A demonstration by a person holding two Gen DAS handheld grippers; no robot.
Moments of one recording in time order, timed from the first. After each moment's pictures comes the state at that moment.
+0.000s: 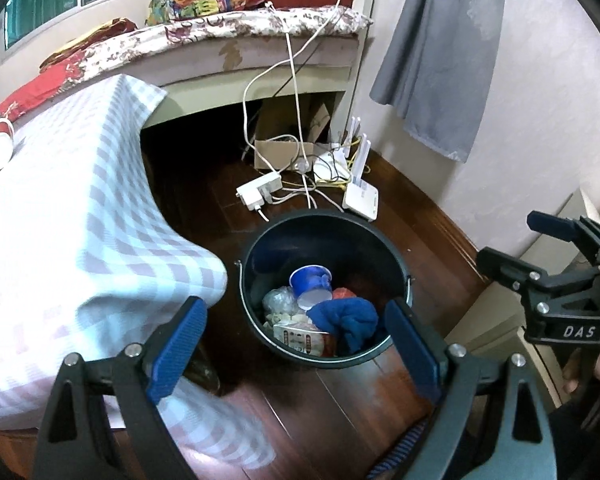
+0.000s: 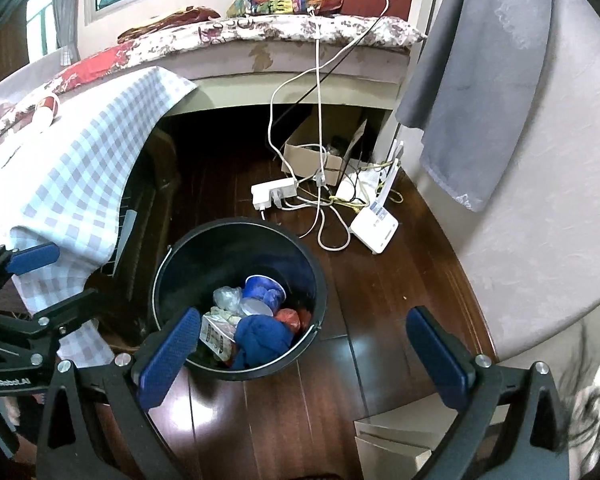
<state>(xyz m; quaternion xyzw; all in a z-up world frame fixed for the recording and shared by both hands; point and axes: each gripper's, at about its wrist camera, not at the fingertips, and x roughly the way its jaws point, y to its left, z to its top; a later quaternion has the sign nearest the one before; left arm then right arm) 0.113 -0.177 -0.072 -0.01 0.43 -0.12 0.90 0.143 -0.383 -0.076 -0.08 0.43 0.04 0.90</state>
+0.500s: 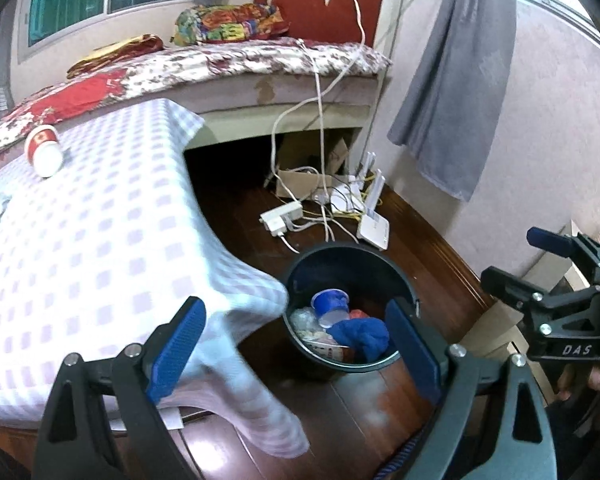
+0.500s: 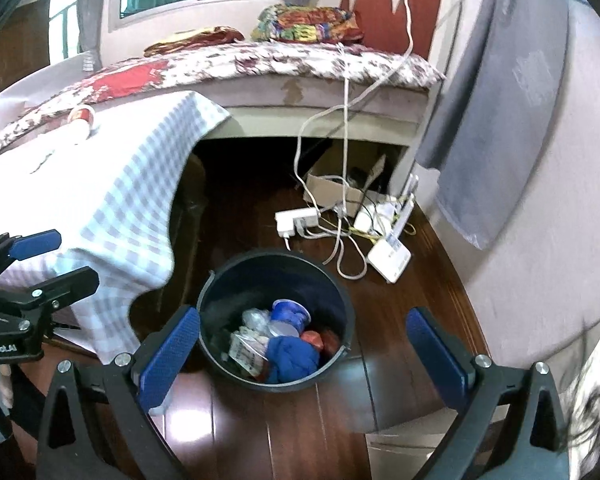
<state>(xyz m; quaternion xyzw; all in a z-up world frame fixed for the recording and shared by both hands) 0.098 -0.122 -0.033 -0.03 0.39 -0.10 0.92 0.120 -0.335 -0.030 -0.09 0.39 0.07 0.91</state>
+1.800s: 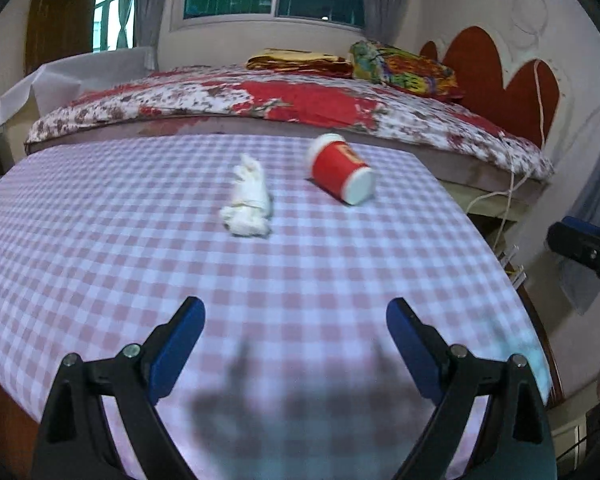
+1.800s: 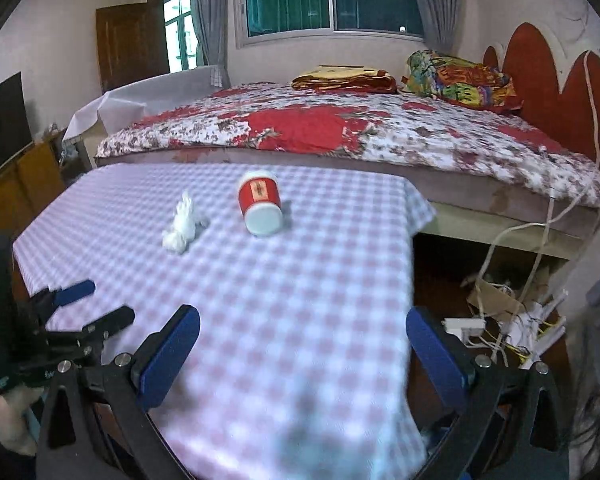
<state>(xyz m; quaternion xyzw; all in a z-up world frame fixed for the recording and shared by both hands) 0.101 0.172 -0.021 -0.12 0.34 0.12 0.93 0.211 -0.032 0.031 -0.09 0.34 0.30 0.89</state>
